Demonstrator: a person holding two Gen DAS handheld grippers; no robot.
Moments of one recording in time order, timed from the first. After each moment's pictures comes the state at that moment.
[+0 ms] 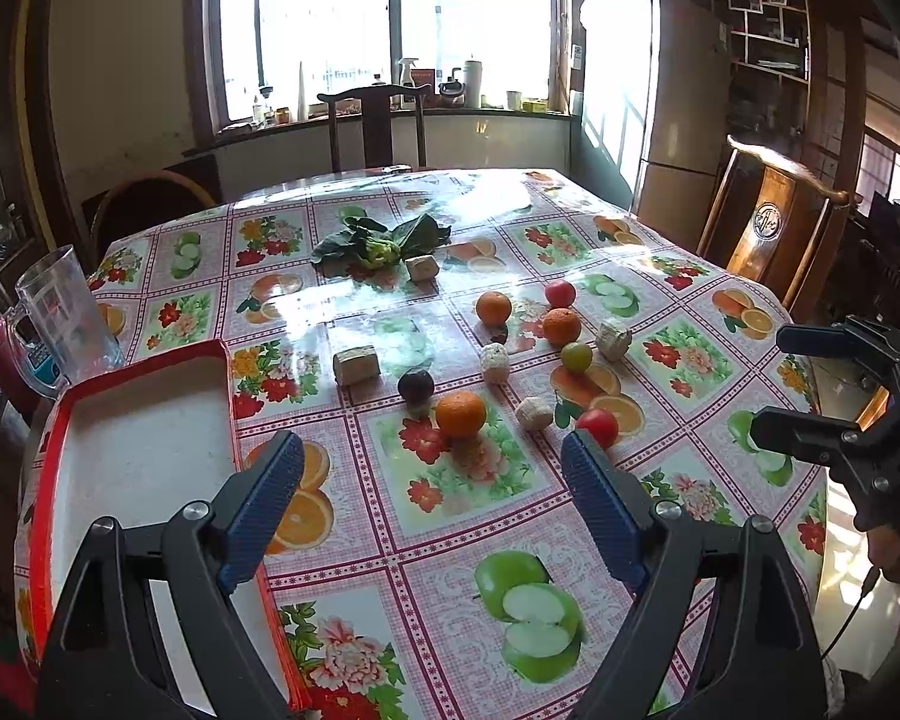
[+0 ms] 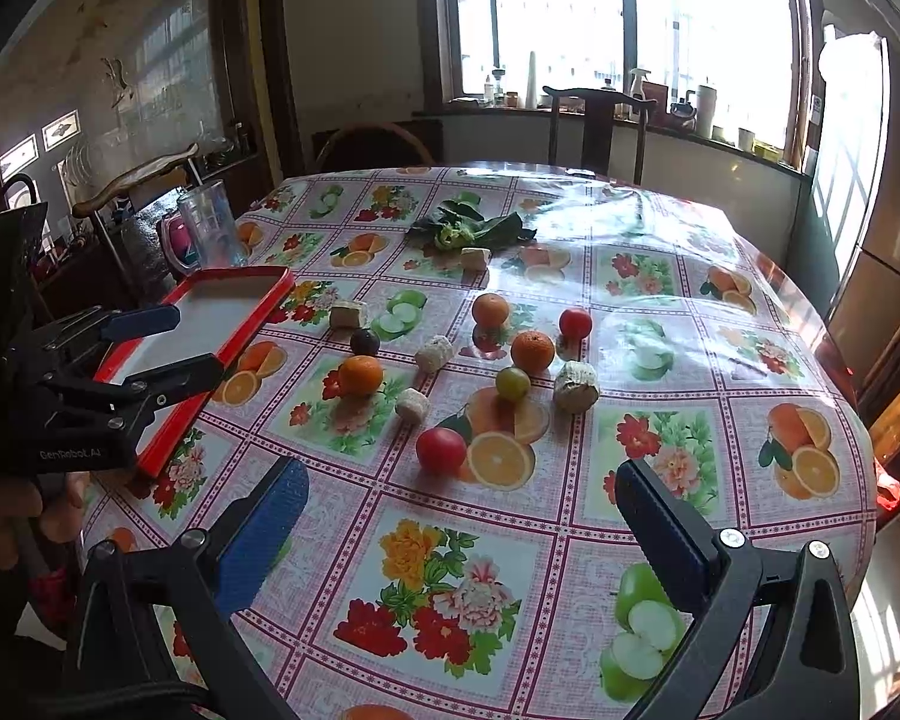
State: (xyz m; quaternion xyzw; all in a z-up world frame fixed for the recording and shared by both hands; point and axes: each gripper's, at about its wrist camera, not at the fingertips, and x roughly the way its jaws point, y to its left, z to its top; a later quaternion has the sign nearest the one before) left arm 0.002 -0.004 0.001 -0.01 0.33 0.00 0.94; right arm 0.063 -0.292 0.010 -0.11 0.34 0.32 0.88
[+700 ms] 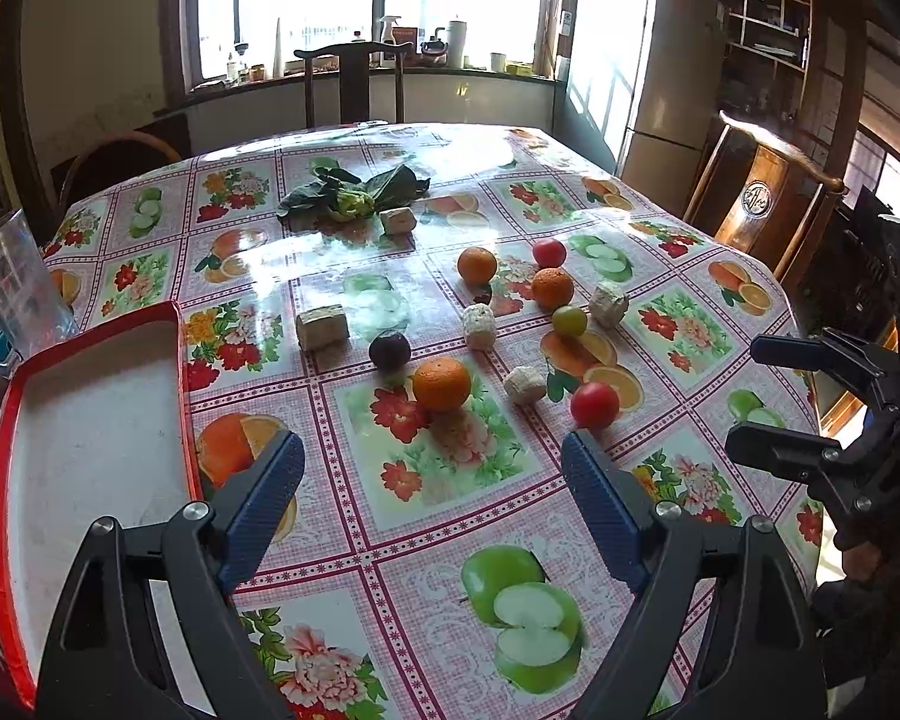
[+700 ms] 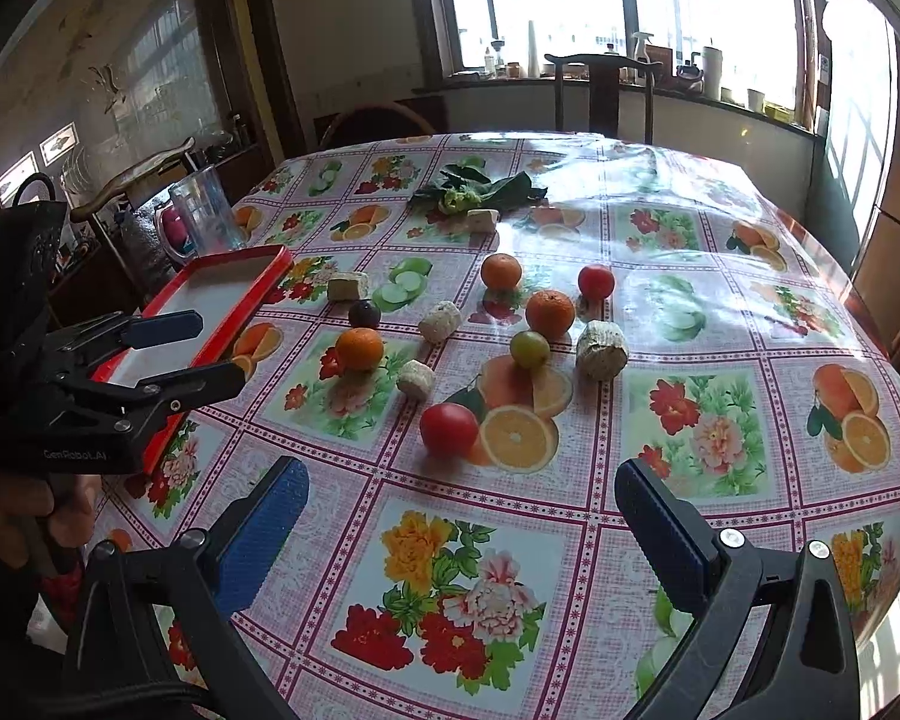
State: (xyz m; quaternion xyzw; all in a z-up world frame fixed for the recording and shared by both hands) left arm 0.033 -0.001 -0.025 -0.02 0.38 -0.02 0.92; right arm 0.088 -0.281 -0.025 -0.09 0.38 0.34 0.85
